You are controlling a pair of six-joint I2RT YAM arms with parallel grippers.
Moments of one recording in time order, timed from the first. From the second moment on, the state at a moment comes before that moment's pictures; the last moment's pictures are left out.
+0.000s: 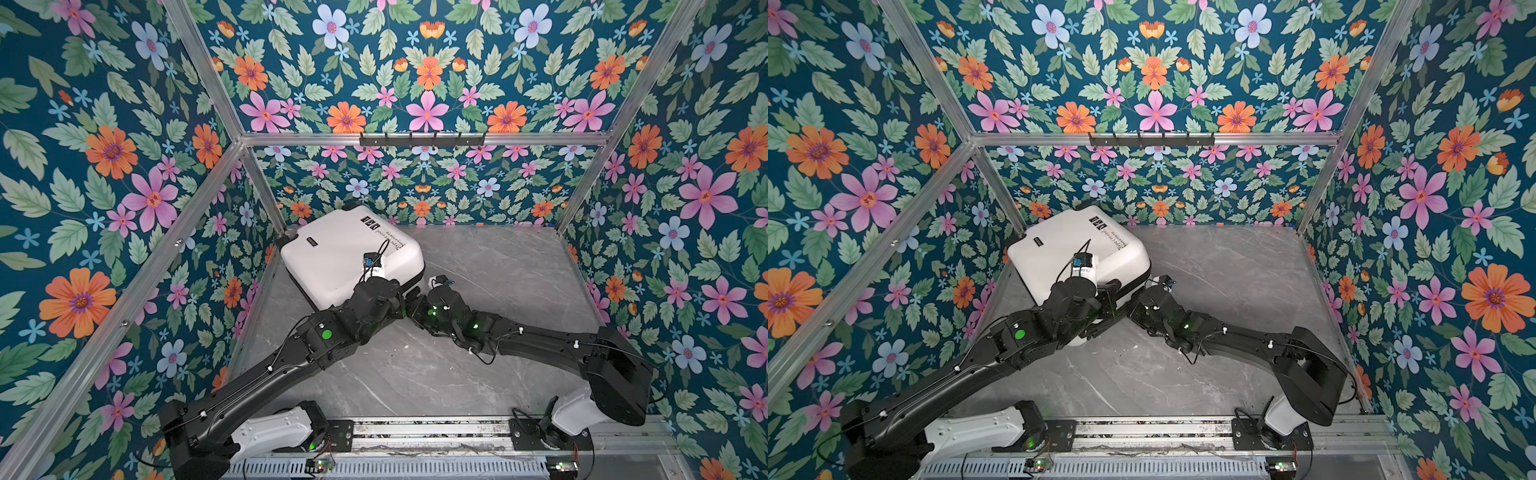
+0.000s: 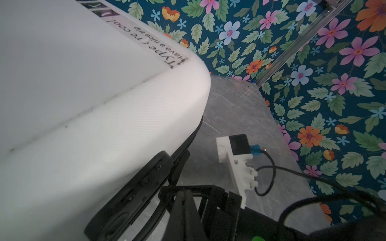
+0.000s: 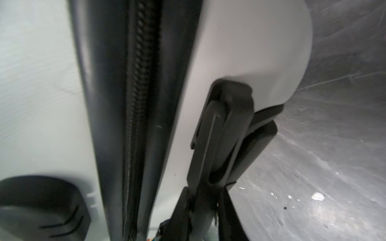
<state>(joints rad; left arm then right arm) -0.96 1.04 1.11 -0.59 -0.44 -0.67 0.94 1.54 0.98 0.09 0.04 1.32</state>
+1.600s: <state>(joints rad) -0.54 0.90 0.66 -0.60 -0.43 -1.15 0.79 0.98 0.29 0.06 0.15 1.37</state>
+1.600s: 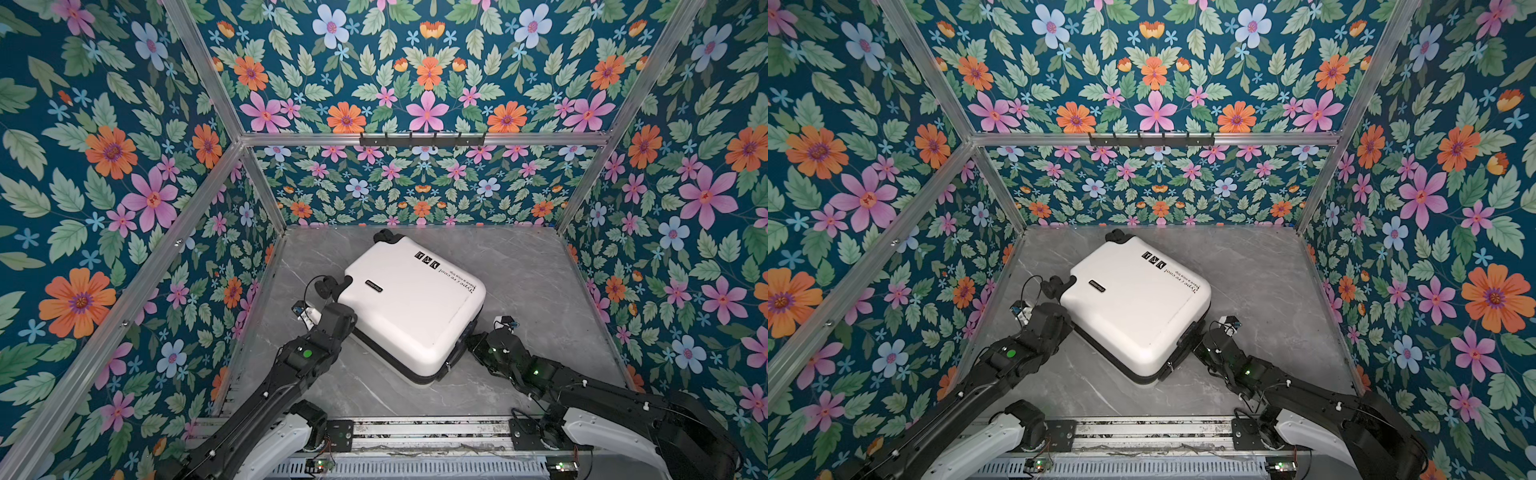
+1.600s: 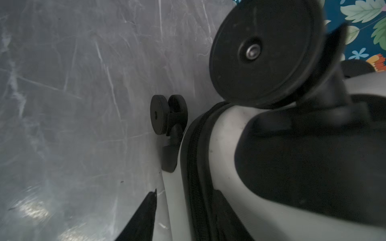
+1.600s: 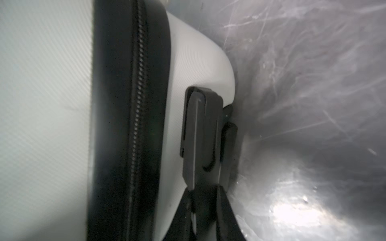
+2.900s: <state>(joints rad) -0.43 1.49 0.93 -0.09 -0.10 -0.85 0.80 0.82 0.08 0.20 0.27 1.47</state>
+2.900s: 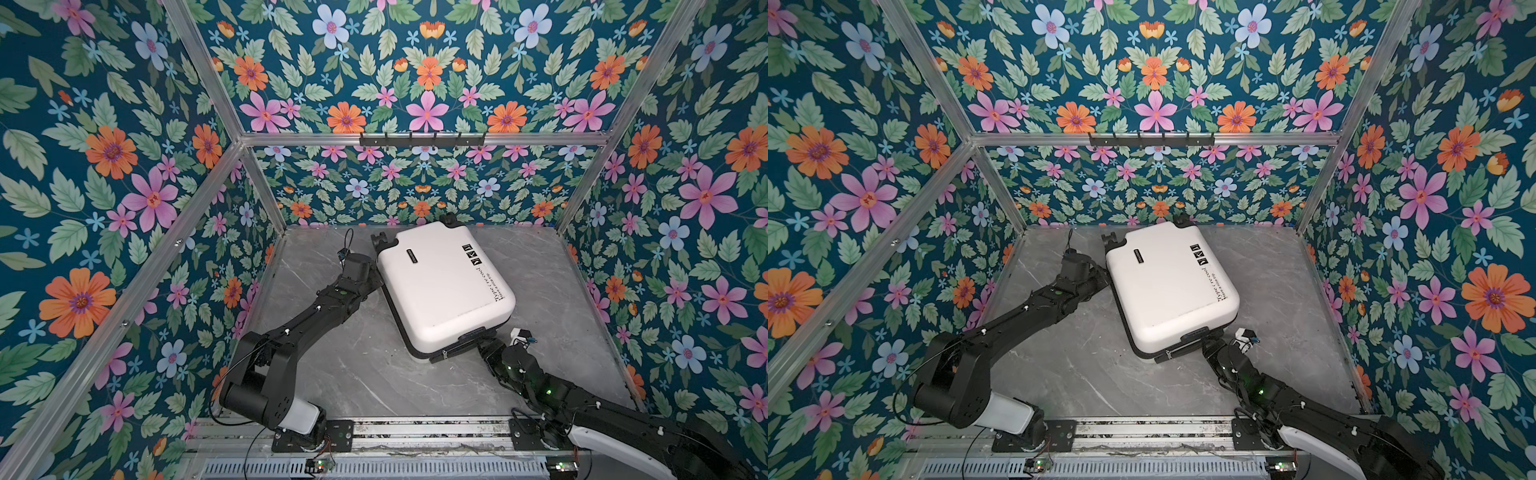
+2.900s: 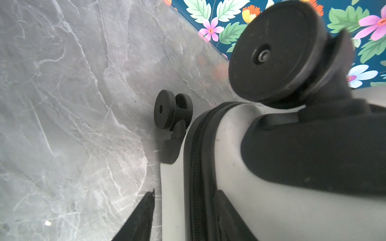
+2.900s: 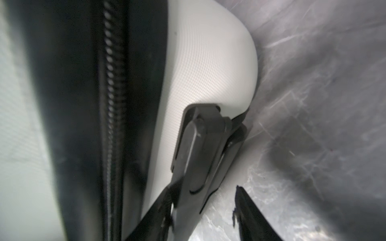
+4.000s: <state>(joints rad) -0.54 1.08 0.87 -0.41 -0.02 -0.86 0.79 1.06 0.26 0.28 0.28 1.49</state>
